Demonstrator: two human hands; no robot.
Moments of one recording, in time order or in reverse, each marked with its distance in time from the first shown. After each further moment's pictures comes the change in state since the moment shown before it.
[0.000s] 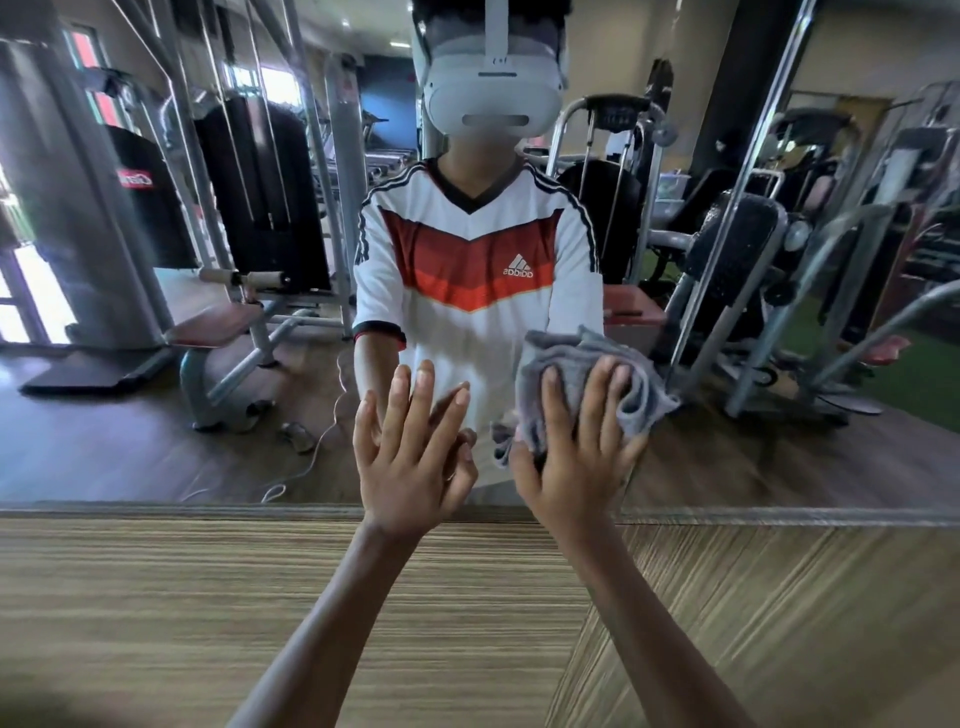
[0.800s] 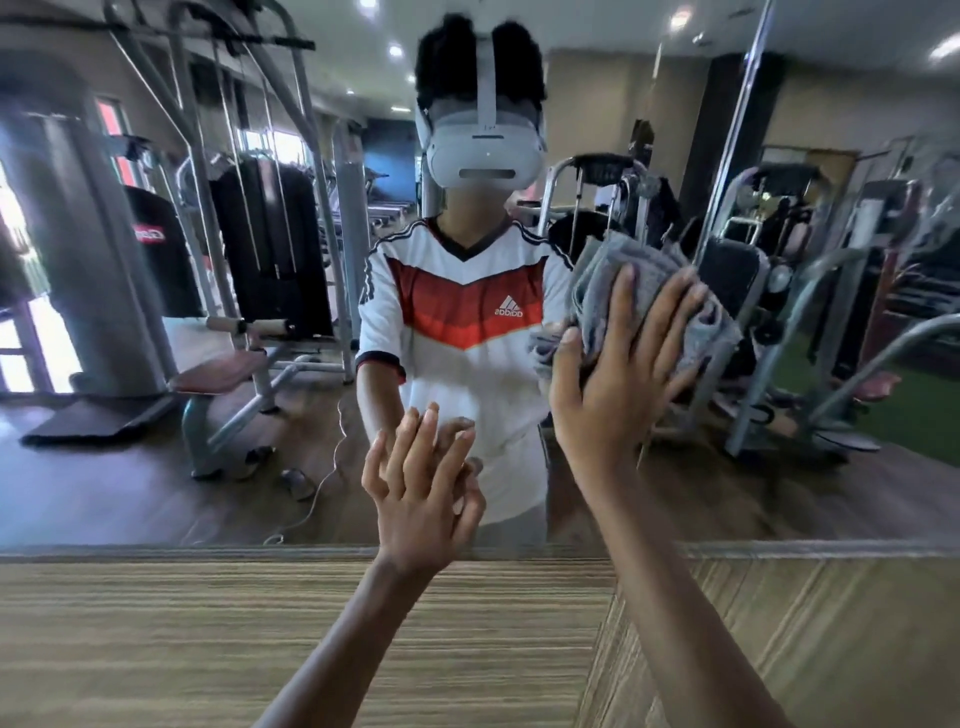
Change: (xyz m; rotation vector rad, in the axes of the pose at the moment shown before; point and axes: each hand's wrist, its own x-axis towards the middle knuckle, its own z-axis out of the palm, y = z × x) left_hand 0.008 0.010 -0.009 -0.038 -0.017 -0.109; right_hand 0.114 -0.004 -0.024 -0.004 0.173 0.293
